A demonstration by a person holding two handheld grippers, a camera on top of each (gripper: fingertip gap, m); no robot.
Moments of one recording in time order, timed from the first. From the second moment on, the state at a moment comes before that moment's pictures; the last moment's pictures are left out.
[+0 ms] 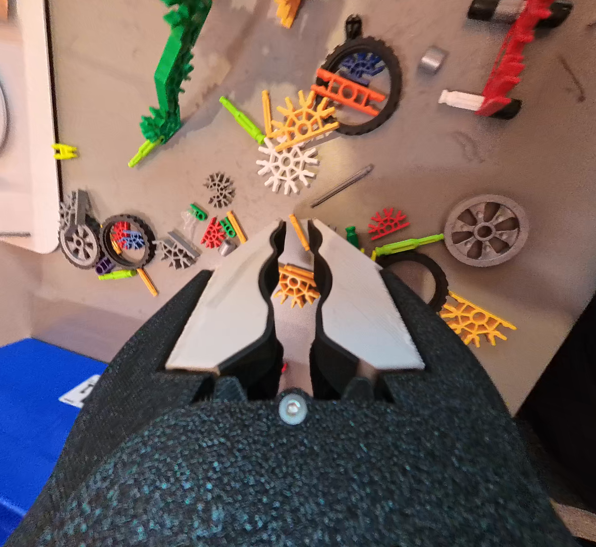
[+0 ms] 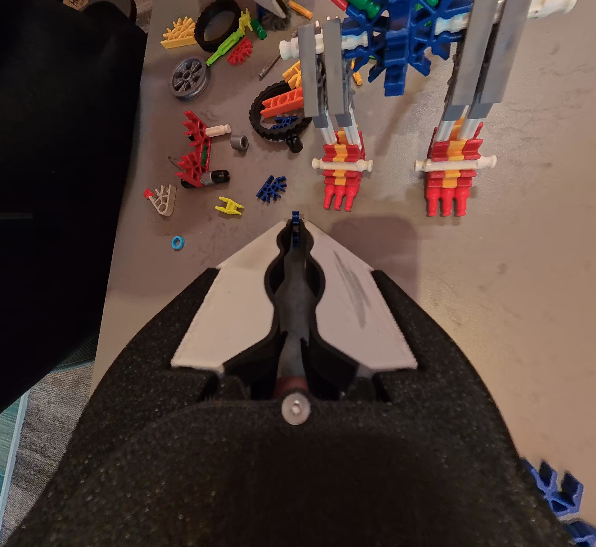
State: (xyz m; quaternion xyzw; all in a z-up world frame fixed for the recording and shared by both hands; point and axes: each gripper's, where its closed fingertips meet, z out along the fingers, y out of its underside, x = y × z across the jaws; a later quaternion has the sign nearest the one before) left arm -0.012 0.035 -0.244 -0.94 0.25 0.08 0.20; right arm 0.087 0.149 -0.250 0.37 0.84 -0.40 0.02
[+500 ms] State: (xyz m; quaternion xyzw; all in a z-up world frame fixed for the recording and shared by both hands) left arm 0.014 0.043 -0.253 -0.92 0.32 0.06 0.20; right arm 0.087 0.149 -0.250 0.37 0.84 -0.40 0.02
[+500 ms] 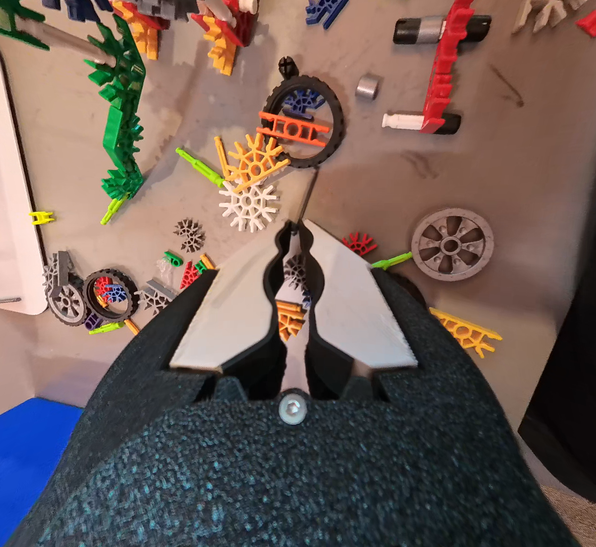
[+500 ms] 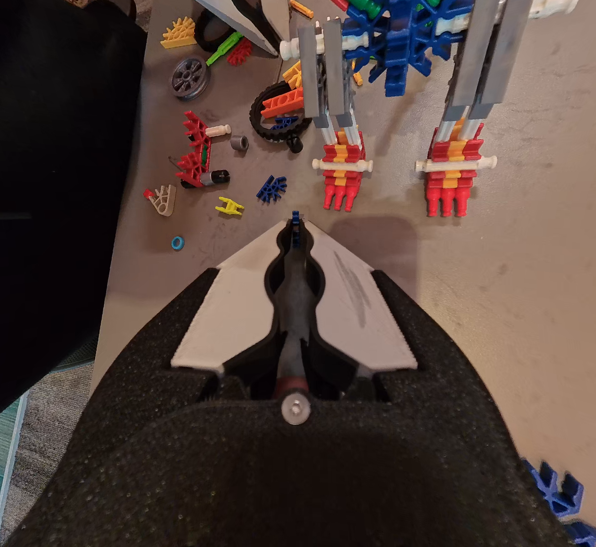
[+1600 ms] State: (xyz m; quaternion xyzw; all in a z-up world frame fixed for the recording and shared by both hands) left arm 0.070 0.086 -0.243 -0.91 0.32 0.03 0.28; right arm 0.091 0.146 -0.250 0.36 0.84 -0.40 0.02
